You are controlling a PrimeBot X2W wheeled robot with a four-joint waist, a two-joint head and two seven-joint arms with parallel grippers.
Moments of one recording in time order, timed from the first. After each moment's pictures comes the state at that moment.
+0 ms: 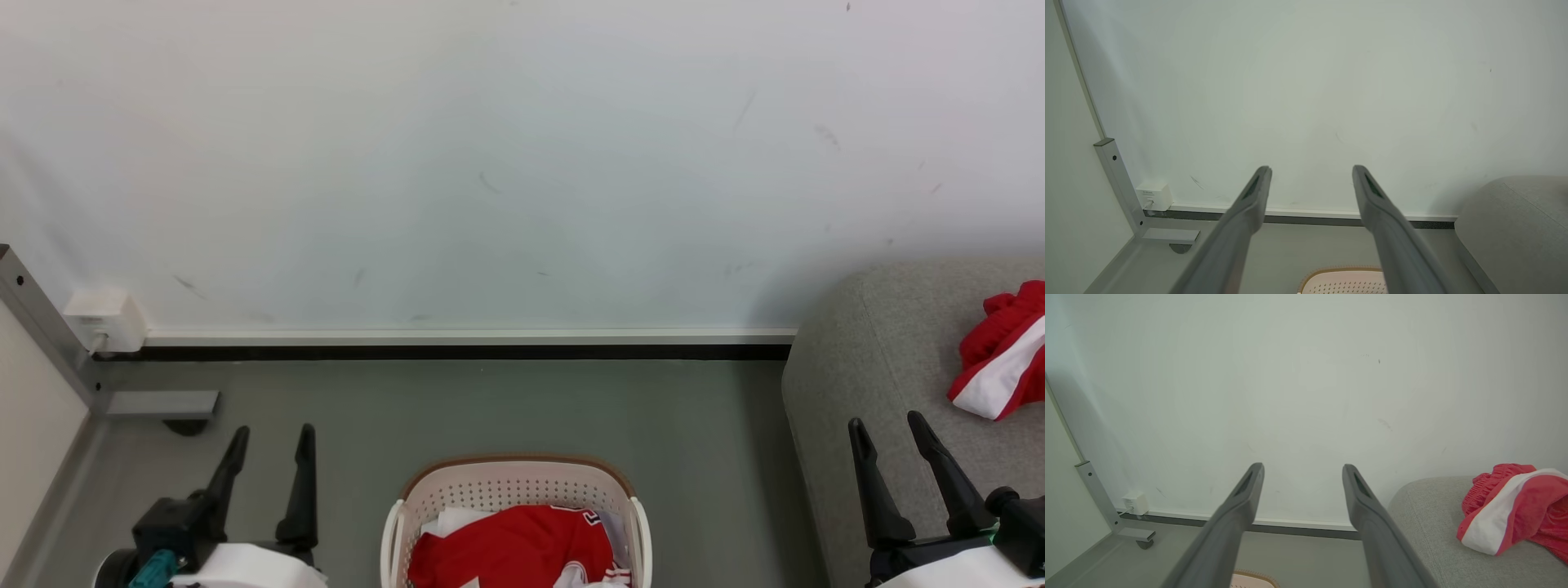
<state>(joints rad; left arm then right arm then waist) -0.10 0.18 -0.10 0.24 -0.25 0.02 -0.26 -0.10 -0.23 0.16 0.24 0.45 0.13 -0.26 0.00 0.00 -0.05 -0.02</state>
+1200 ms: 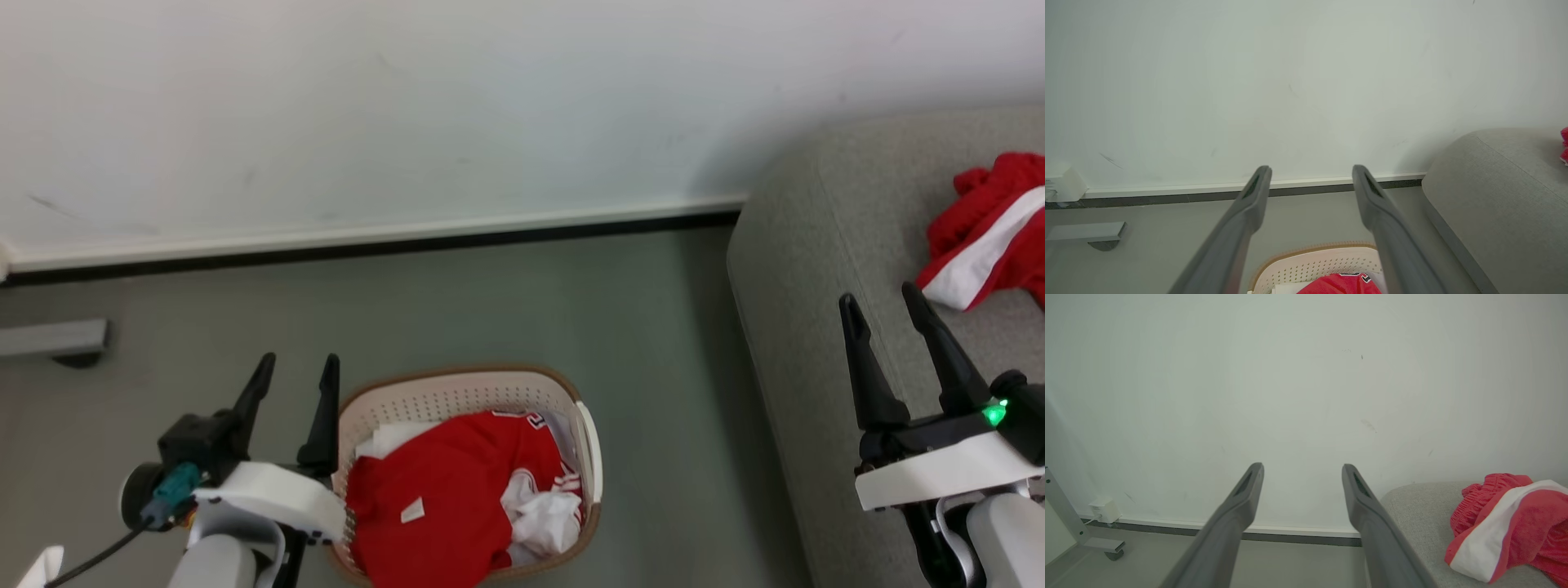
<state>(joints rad) -0.30 0.13 -0.06 0.39 -0.18 -0.08 -0.26 -0.33 -0.25 0.22 0.23 0.48 0.13 -0.26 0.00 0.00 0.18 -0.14</state>
